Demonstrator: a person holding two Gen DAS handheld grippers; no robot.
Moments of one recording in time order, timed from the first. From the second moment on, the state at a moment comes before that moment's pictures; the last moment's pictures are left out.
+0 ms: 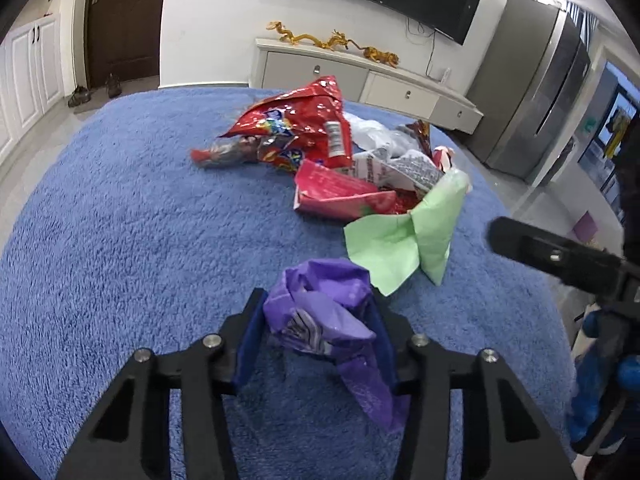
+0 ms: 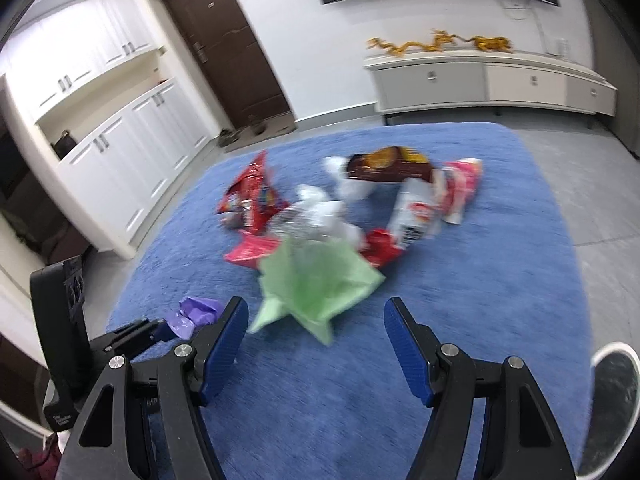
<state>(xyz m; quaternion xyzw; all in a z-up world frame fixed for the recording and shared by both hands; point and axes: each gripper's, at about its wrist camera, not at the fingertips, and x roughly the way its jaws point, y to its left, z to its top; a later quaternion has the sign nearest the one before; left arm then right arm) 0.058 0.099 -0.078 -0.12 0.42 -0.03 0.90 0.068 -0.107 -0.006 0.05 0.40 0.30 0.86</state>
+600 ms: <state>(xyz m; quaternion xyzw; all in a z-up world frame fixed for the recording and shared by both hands) 0.012 0.108 -0.071 -0.12 0.39 -0.03 0.91 0.071 -0.093 -0.023 0.05 0.42 0.33 0.84</state>
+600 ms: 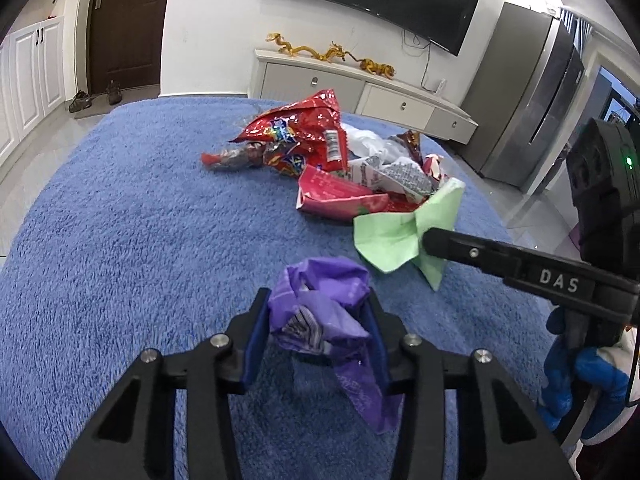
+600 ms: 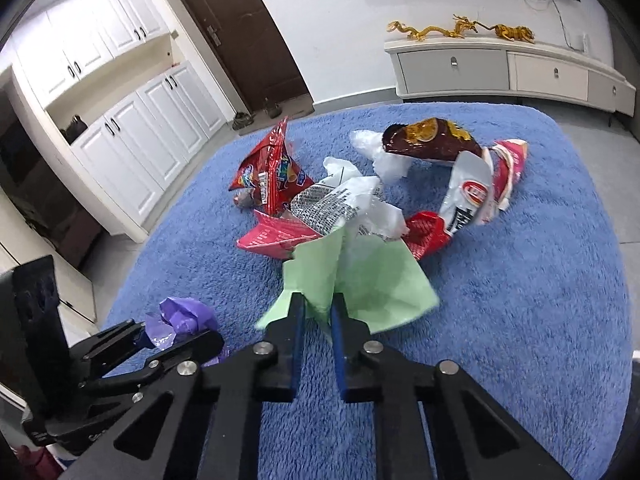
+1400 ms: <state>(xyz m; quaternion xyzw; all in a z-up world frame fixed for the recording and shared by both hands) -0.001 0.059 -0.005 -0.08 0.34 -0.05 0.94 0.003 -0.180 0.032 0.10 0.32 0.30 0.89</state>
